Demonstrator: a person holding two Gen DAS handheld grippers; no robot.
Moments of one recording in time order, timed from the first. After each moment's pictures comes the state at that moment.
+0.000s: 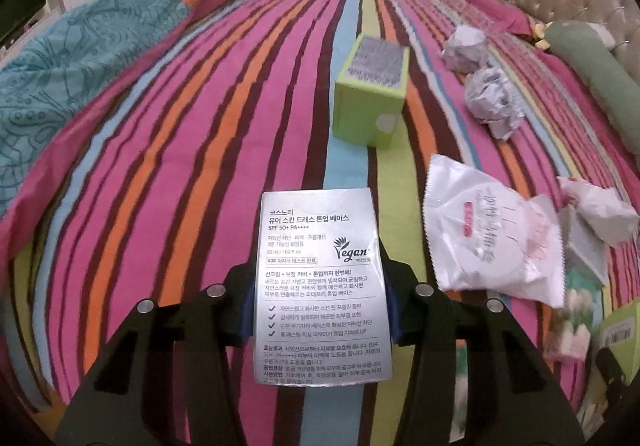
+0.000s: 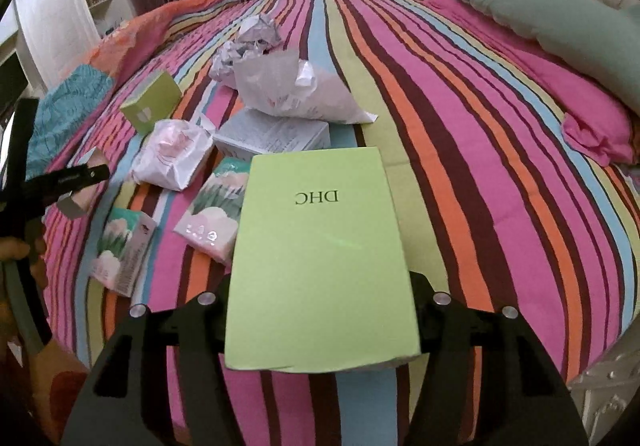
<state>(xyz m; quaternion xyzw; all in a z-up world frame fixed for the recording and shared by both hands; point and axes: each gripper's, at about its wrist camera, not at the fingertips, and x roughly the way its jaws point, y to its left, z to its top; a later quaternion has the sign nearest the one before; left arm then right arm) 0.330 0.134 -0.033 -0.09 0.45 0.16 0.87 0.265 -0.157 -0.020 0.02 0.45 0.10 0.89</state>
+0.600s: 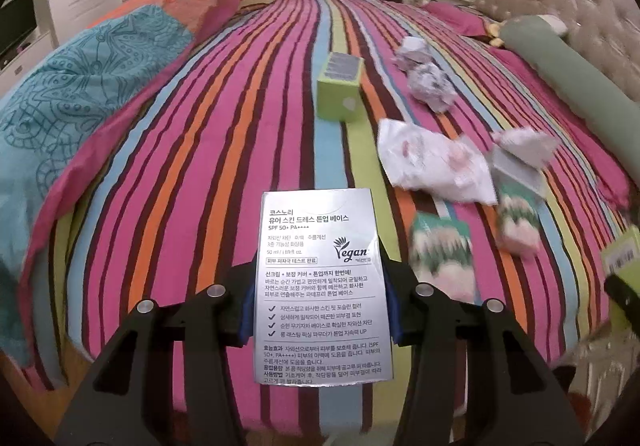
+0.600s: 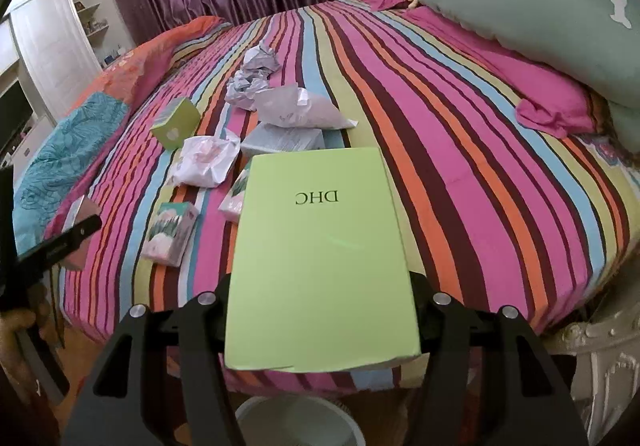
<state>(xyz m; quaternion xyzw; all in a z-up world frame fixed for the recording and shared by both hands) 0.220 0.110 0.003 -0.06 0.43 0.11 0.89 0.202 -0.174 0.017 0.06 0.43 0.10 0.90</state>
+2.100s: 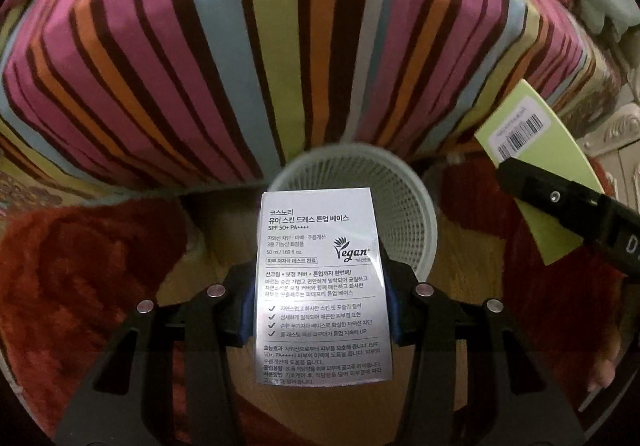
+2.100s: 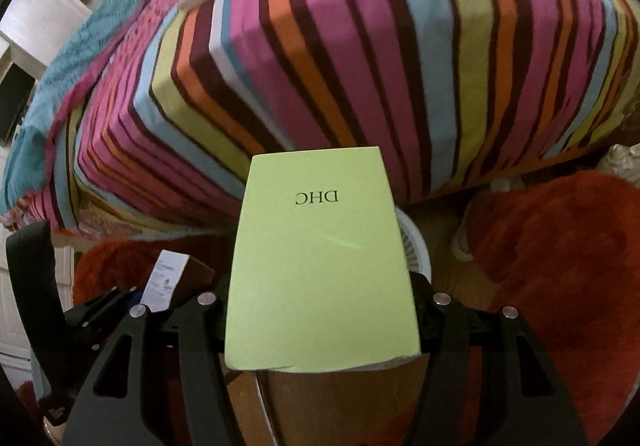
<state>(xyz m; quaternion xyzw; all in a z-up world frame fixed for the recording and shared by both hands) 0.007 0.010 -0.145 -0.06 0.63 -0.02 0.77 0.033 -0.137 -0.094 0.10 0.60 0.13 0.79</state>
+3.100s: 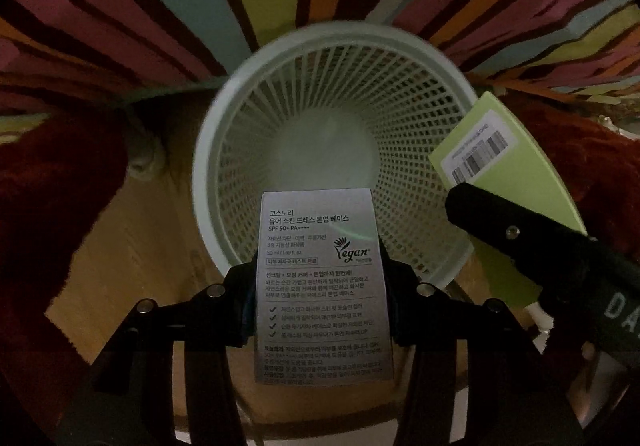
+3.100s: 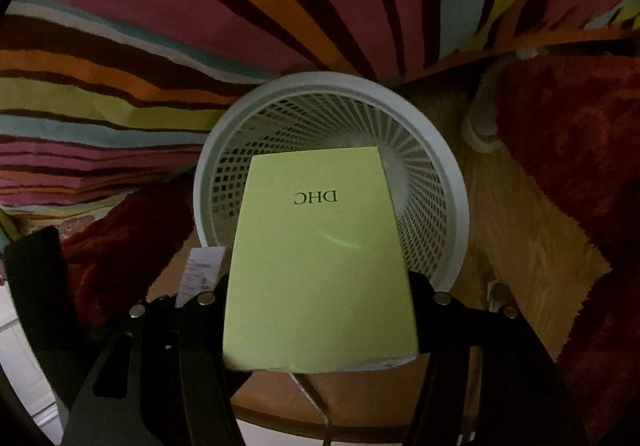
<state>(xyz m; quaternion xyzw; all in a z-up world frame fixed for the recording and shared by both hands) 0.045 -0.005 -0.289 -0.11 0.77 -0.01 0.63 0.065 -0.129 -0.237 0.15 0.76 0.06 0.63</state>
